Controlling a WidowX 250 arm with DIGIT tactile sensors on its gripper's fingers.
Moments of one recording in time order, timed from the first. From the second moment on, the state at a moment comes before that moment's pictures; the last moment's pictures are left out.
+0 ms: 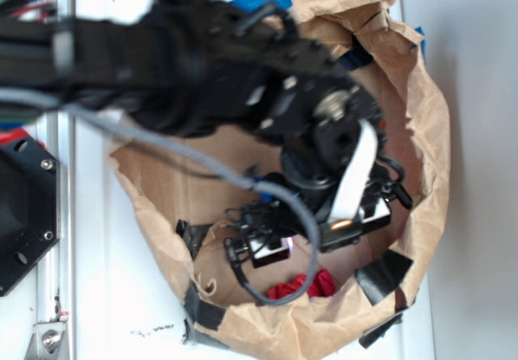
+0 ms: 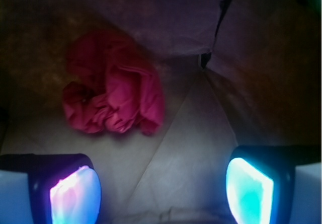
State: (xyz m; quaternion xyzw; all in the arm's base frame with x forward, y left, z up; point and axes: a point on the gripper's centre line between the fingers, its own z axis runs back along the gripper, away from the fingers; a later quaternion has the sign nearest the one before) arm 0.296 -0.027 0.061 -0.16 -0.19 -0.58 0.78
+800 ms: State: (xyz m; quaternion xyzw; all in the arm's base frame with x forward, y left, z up) arm 0.293 -0.063 0.061 -0.16 -0.15 -0.64 0.74
